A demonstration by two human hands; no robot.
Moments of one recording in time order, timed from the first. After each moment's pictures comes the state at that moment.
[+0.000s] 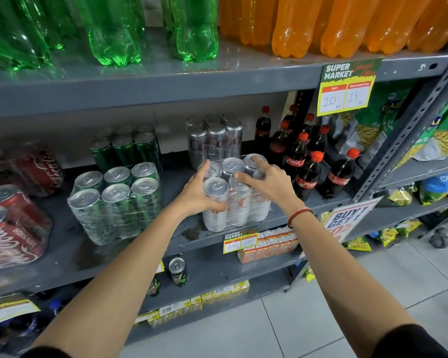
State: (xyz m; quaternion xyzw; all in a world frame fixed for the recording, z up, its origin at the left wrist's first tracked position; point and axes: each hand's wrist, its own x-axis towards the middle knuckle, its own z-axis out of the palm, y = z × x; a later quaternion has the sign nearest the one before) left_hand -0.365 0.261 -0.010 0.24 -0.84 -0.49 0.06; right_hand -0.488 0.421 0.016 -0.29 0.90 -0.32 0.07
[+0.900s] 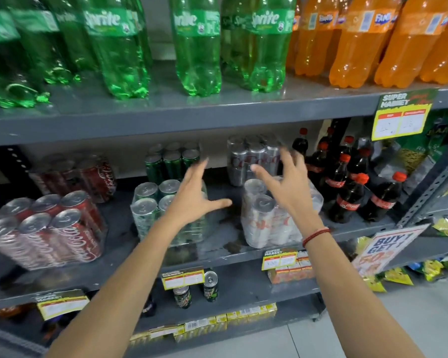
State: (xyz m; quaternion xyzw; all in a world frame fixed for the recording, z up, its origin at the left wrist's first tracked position) left_hand -0.274 0.211 0.049 0.22 -0.90 -0.32 0.21; right_hand -0.423 0.367 0.055 -0.33 0.82 -0.46 -0.06
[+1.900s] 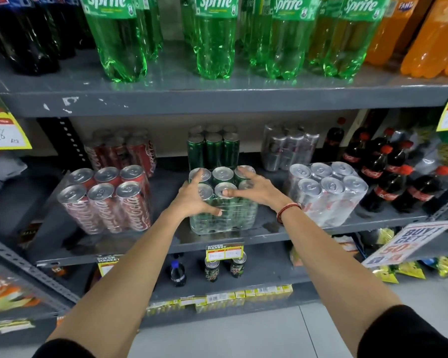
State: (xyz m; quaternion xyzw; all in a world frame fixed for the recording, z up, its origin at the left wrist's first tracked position) left_hand -0.186 0.133 0.001 0.36 -0.85 -0.38 0.06; right_hand -0.337 0.259 0.014 -0.38 0.82 -0.33 0.28
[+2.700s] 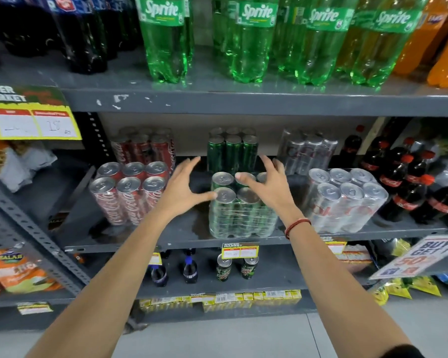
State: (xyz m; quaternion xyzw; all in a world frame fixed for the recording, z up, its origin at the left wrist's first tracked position) left_hand -0.120 0.120 0.031 0.31 -0.86 -0.33 0.22; right_hand -0.297 0.260 0.030 -0.37 0.82 -0.42 0.11
